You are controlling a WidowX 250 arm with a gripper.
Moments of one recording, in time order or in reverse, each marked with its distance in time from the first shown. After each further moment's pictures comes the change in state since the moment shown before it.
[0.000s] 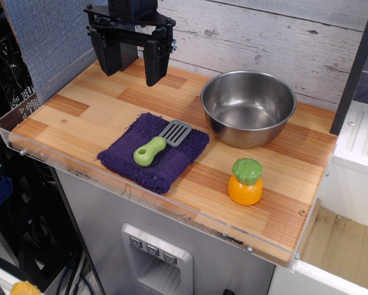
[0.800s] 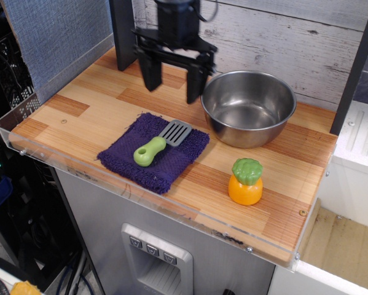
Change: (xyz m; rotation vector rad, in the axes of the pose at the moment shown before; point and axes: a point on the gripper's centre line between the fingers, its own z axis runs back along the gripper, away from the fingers) arm 0.039 -0.031 -0.043 0.031 0.019 -0.041
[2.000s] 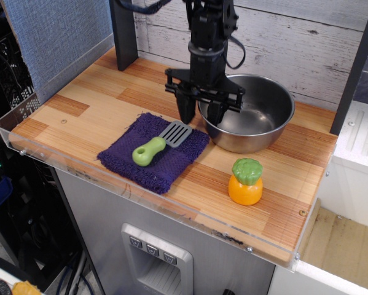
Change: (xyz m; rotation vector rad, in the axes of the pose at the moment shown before) arm 0.023 -0.022 -0.053 0.031 -0.063 0.074
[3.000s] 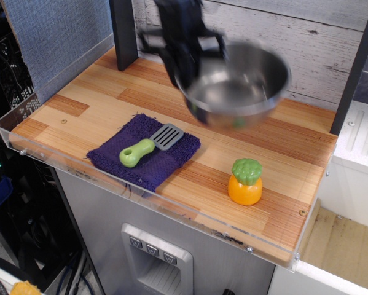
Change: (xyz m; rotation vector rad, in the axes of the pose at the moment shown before) arm -0.022 0.023 0.093 -0.193 -0.115 0.043
